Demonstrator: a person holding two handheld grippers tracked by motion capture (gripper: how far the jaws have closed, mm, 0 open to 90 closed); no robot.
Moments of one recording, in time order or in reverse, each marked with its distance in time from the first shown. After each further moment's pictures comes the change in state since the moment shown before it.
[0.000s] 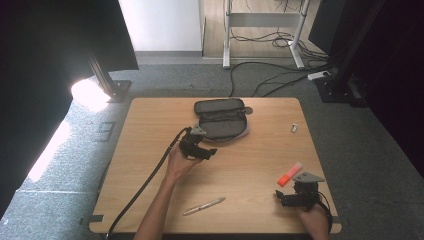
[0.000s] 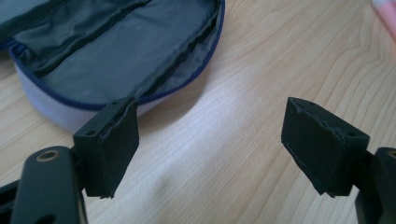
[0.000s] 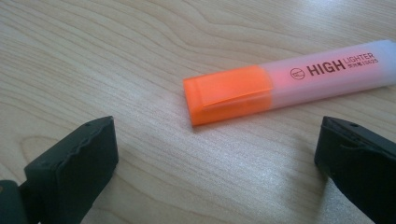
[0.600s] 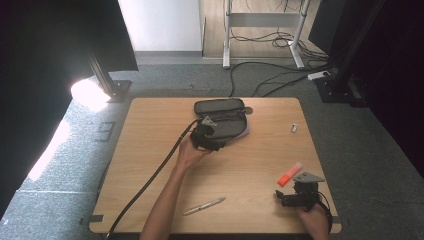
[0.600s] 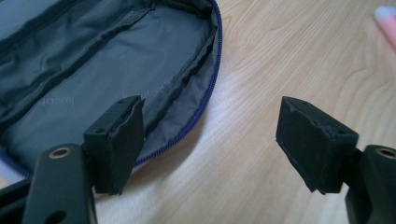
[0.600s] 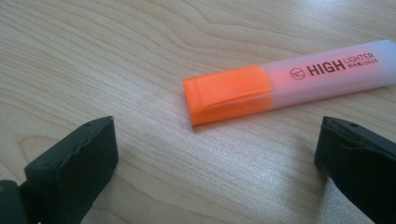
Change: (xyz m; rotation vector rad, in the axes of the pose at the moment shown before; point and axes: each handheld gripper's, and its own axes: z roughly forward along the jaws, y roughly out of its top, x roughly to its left) left arm 0.007 0.031 0.038 0.029 -0.049 0.029; right arm 0.000 0.000 0.000 0.000 0.000 -0.001
